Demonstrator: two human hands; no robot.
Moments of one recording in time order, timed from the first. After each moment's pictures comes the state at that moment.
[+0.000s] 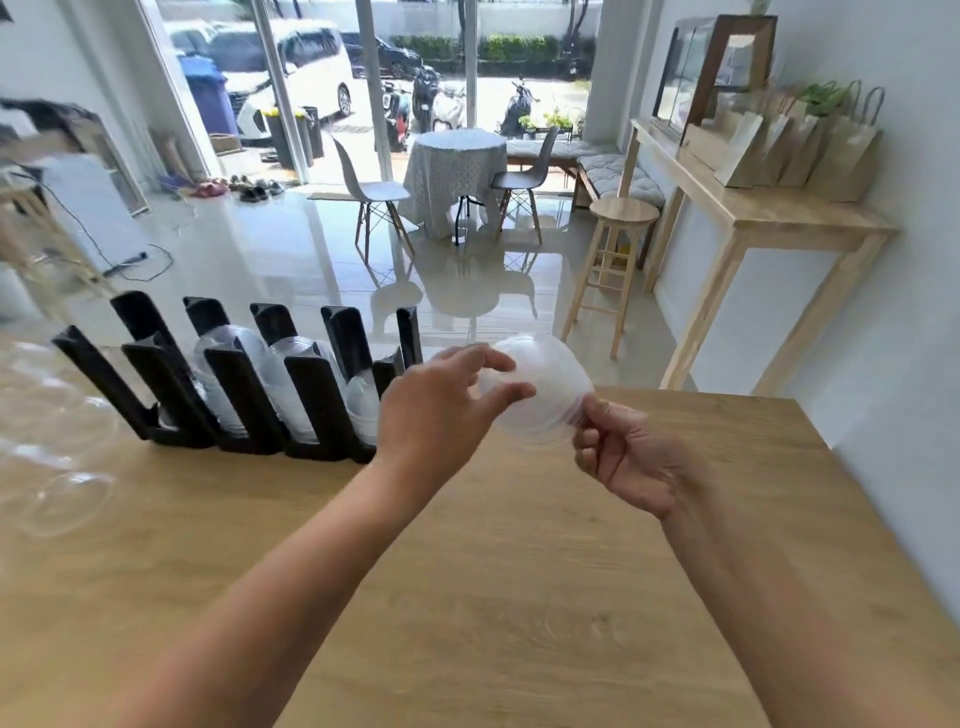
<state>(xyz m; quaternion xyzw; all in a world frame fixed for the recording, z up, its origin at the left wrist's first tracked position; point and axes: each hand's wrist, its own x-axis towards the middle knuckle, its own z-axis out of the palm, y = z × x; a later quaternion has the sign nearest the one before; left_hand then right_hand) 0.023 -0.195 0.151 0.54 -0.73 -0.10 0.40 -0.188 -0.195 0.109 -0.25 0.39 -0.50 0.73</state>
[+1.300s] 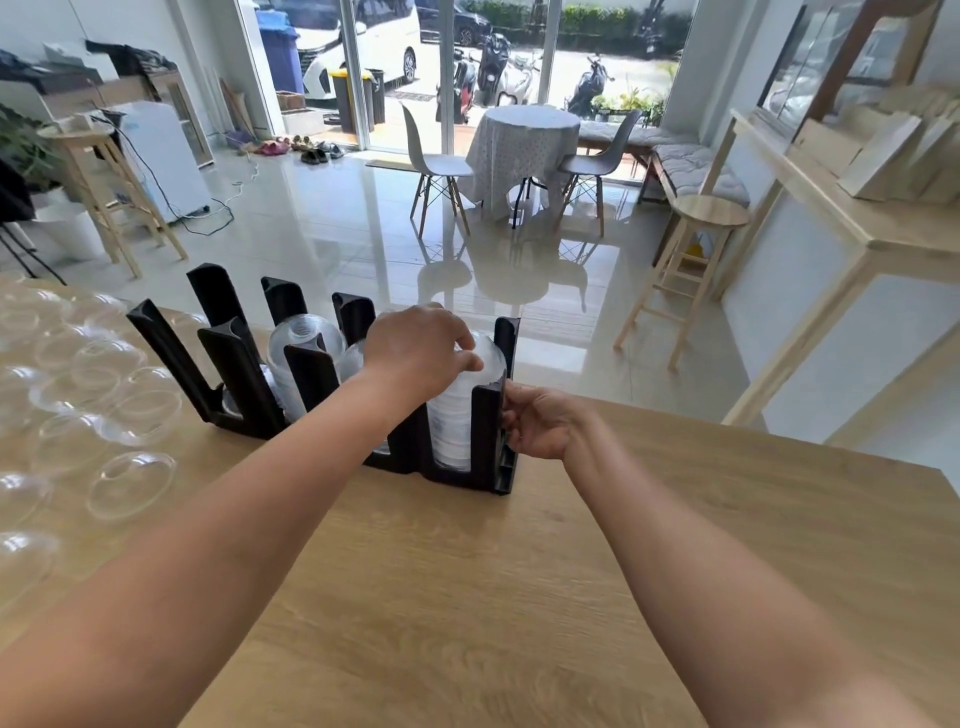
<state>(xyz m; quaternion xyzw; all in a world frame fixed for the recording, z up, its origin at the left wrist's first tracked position) 0.156 -0.345 0.139 0.66 -0.74 0.01 0.16 -0.019 -0.376 0.044 -0.27 0.49 -0.29 0.78</state>
